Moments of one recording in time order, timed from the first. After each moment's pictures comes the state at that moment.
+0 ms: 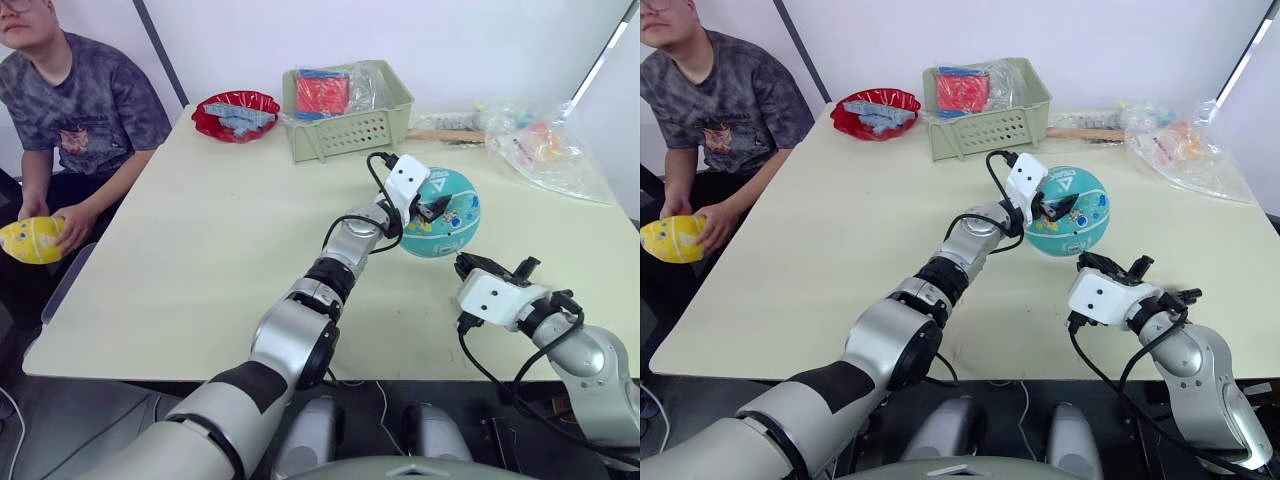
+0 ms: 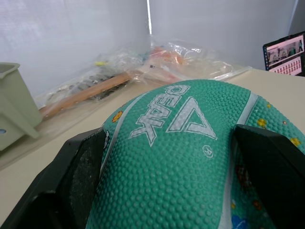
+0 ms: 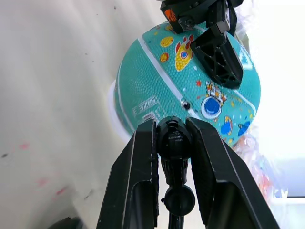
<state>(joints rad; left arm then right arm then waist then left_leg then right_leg) -1.08 -0.11 -0.12 1.13 0.02 -0.18 -0.40 0.11 -0.60 0.09 -0.66 -0.44 0.29 0.54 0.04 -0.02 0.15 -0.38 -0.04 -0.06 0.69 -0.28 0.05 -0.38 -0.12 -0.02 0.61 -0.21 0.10</state>
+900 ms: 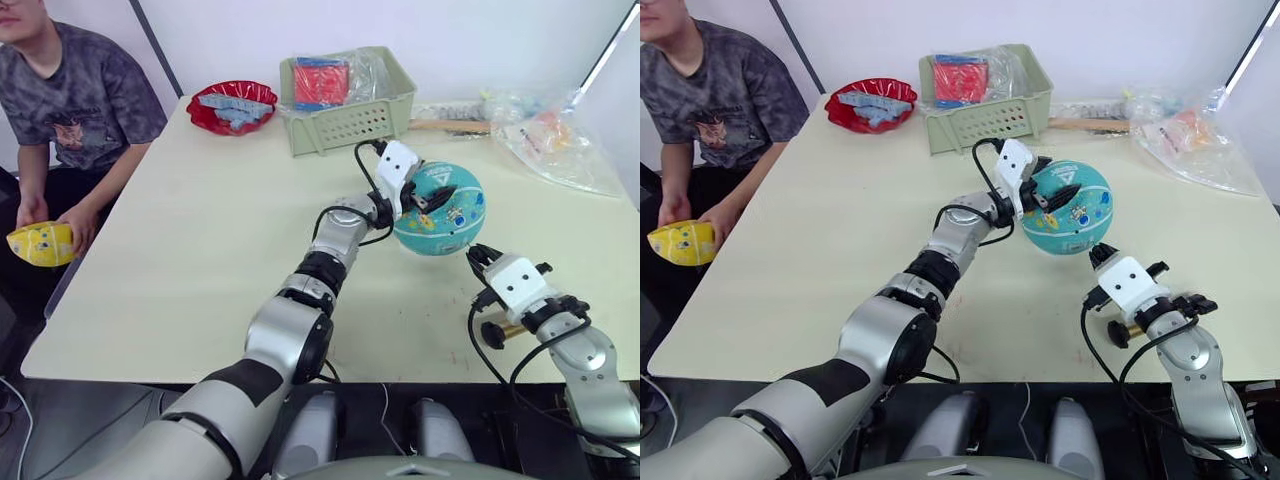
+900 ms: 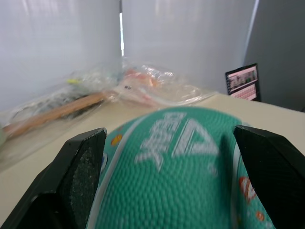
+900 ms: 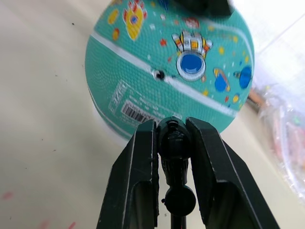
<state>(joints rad) -1.09 -0.08 -0.01 1.01 -0.09 -0.19 -0.71 0.11 -0.44 -0.04 -0.45 -0.14 0.16 0.44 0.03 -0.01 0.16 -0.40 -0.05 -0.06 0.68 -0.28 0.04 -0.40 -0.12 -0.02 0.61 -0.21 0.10</state>
